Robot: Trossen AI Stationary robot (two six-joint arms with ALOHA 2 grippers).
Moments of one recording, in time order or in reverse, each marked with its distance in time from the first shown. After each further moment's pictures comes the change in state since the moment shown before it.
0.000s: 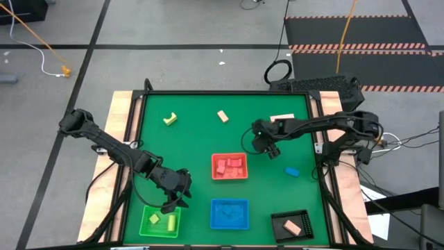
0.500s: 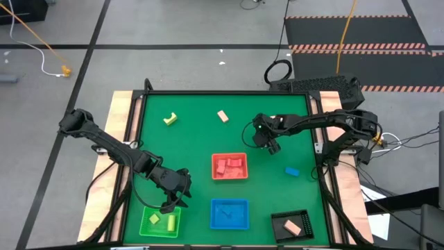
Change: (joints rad) left arm 0.000 0.000 0.000 0.001 0.002 0.060; right arm -0.084 0.016 0.000 0.015 -0.025 -0.059
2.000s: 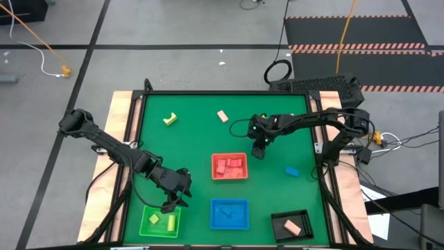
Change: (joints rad) left arm 0.001 0.000 0.000 0.001 -0.014 -0.037; right arm 0.034 0.122 -0.002 -0.065 -0.220 0.969
